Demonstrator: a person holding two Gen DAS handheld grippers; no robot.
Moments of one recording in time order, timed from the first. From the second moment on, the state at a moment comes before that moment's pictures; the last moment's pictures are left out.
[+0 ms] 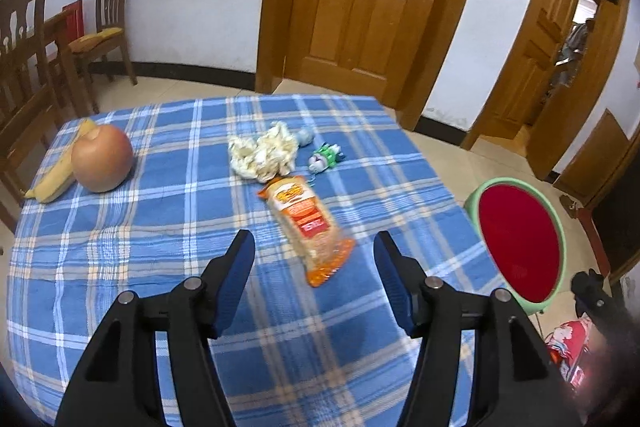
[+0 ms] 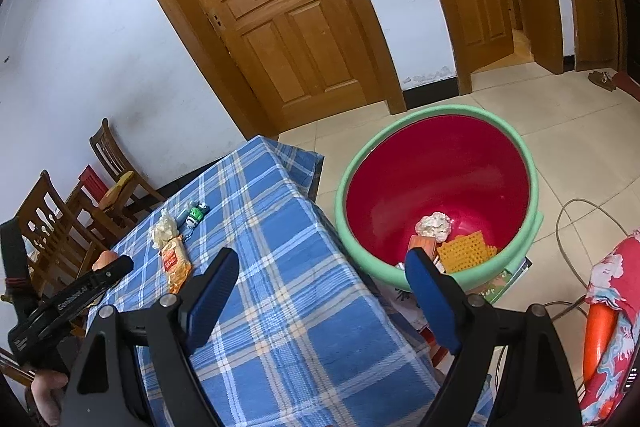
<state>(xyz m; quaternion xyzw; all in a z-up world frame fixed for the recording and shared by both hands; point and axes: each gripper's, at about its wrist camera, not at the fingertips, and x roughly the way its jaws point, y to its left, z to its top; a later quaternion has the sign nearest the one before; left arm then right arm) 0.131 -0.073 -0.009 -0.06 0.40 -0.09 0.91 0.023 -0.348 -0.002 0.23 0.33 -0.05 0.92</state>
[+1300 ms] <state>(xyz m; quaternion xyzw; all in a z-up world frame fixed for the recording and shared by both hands) 0.195 -0.090 -0.069 -0.03 0.44 -0.05 0.89 0.058 -0.329 -0.012 0.22 0.36 -0.03 0.91</state>
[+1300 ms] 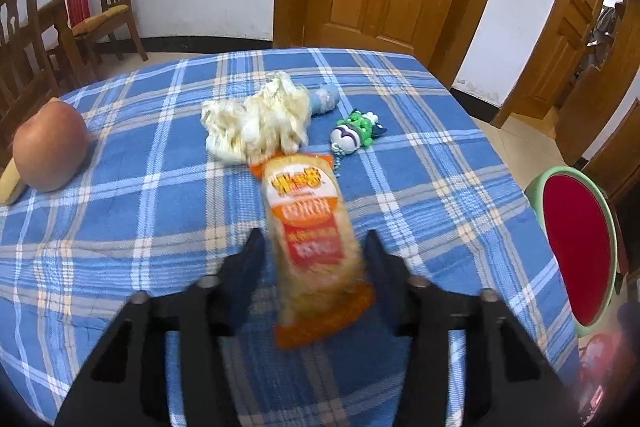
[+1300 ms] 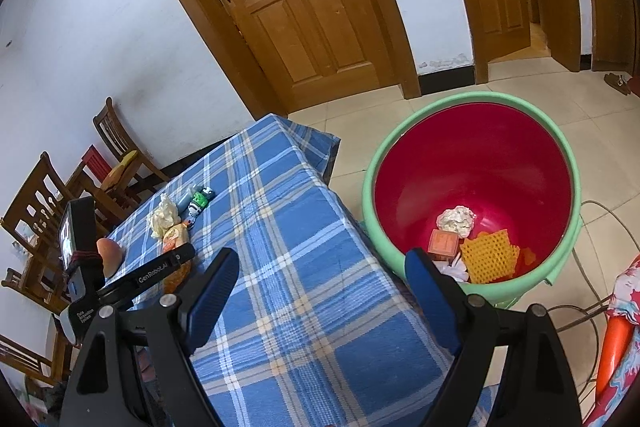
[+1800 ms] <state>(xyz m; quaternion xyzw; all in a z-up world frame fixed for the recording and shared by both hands) 0.153 -0.037 -0.030 -0.09 0.40 -0.07 0.91 0.062 -0.307 -0.003 0.20 0.35 -0.01 0.91</state>
